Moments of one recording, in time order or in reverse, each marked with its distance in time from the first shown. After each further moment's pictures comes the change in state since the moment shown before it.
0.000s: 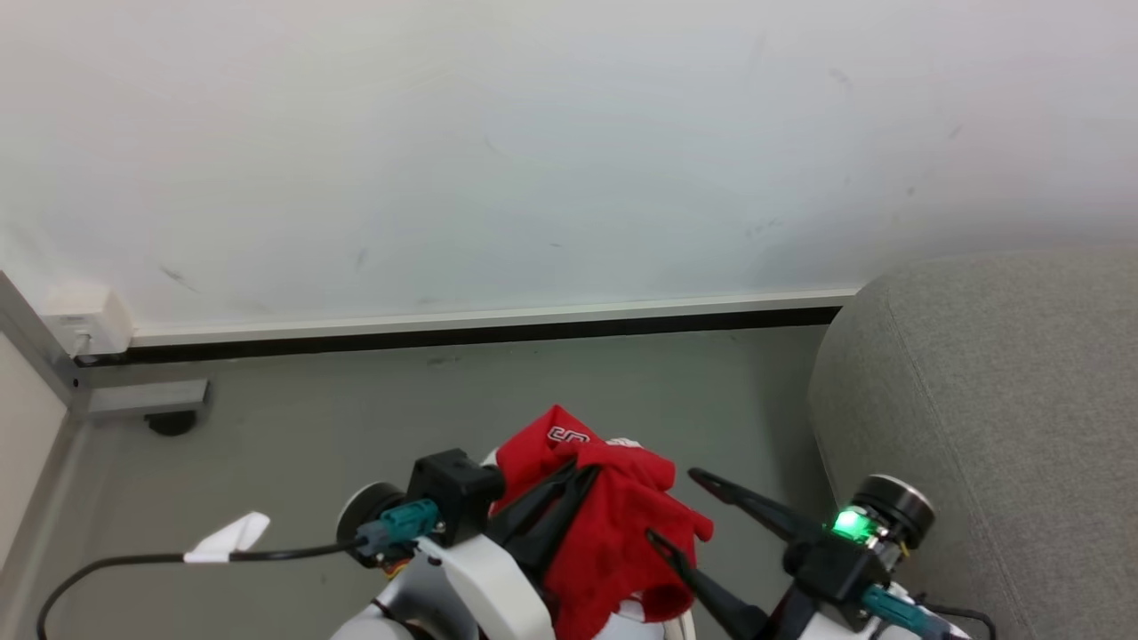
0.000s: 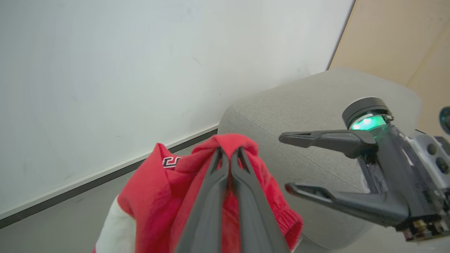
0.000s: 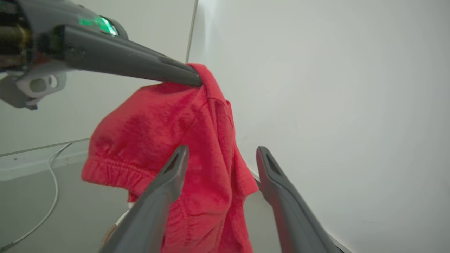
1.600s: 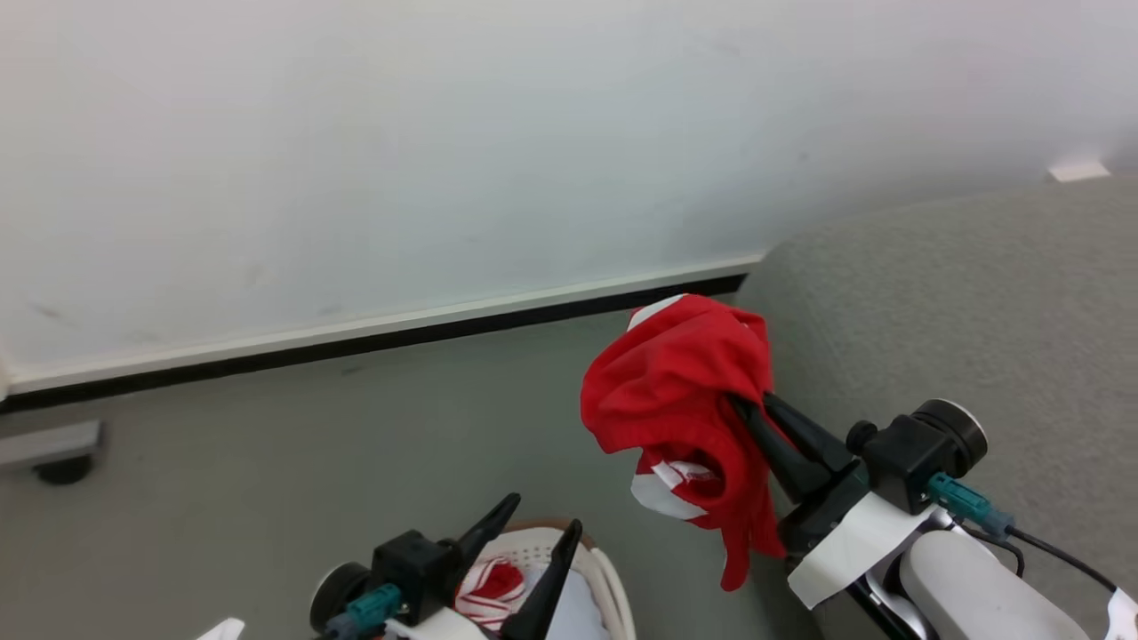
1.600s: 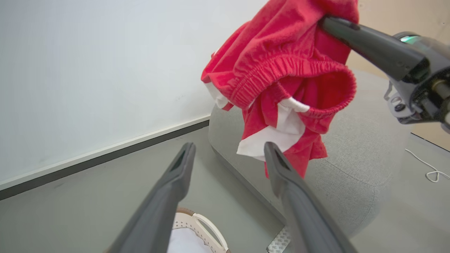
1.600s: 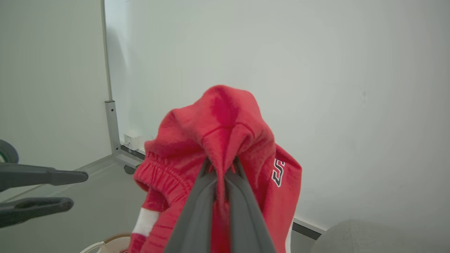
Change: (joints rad) left arm 0.110 0.003 -0.008 0.140 0.014 0.041 -0.239; right arm -0.091 0.073 -0.153 0.109 0.120 0.000 0.000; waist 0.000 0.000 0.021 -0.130
